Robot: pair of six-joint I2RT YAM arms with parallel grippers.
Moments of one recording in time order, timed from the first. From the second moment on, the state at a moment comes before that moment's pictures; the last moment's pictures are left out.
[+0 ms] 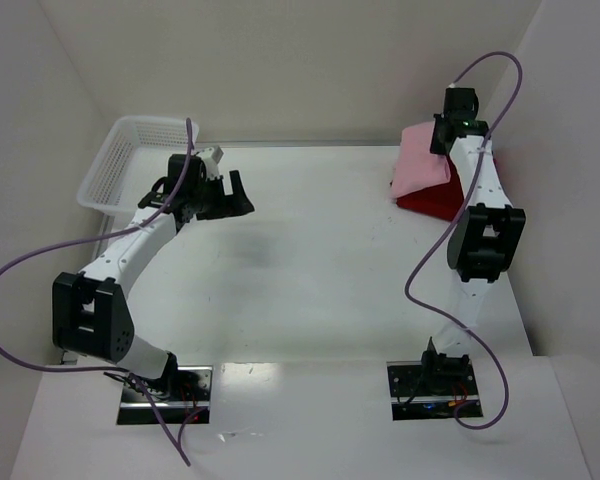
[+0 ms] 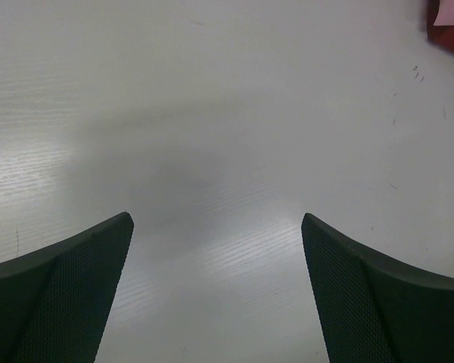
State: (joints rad) left arm -0.19 1.49 1.18 -0.39 0.28 -0.34; right arm -0.07 2.06 2.02 -0.67 0.20 0.06
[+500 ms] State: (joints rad) left arm -0.18 1.51 1.18 -0.40 0.30 -0.34; right arm -0.13 2.07 1.99 -0.65 0.31 0.06
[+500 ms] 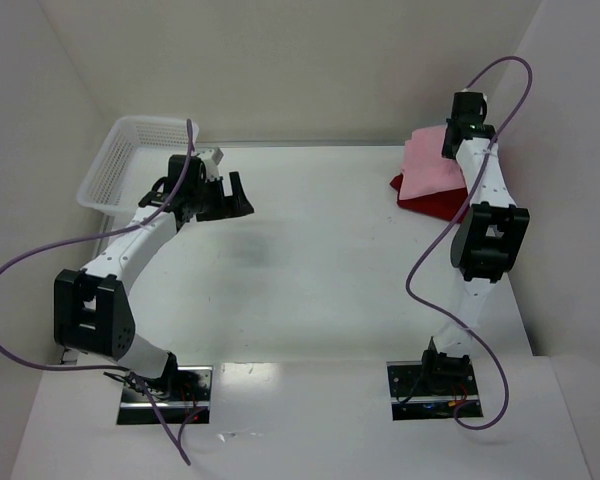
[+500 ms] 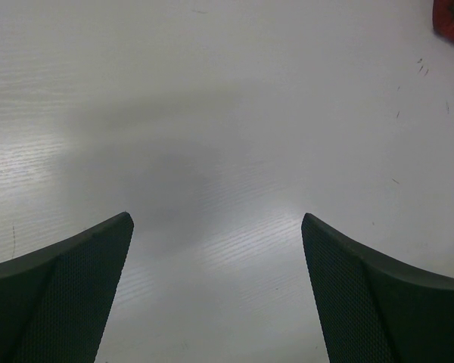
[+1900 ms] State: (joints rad) left arm -0.18 1.60 1.23 -0.42 0.36 -0.34; right arm -0.14 2.05 1.99 -0.63 0.43 0.04
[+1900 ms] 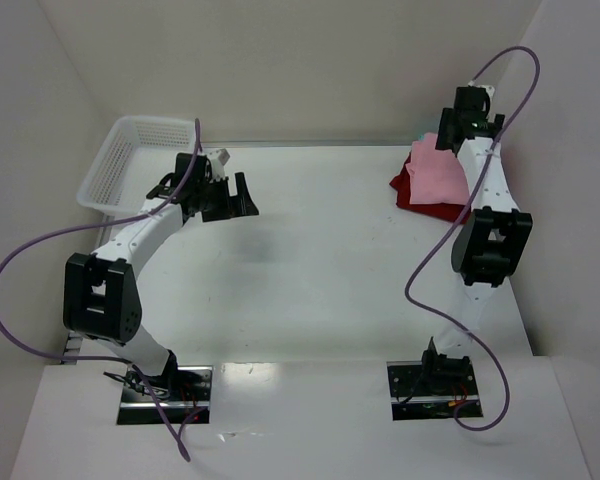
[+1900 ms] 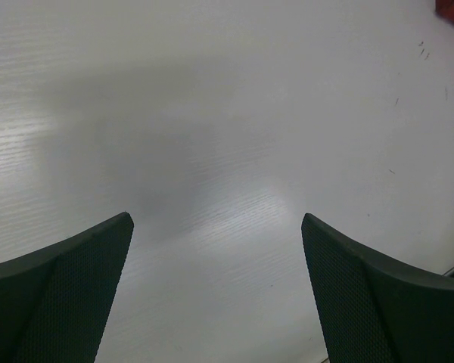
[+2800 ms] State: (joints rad) left arm -0.18 1.52 1.27 -0.42 0.44 -0.32; right arm -0.14 1.98 1.63 -0.40 0.41 0.12
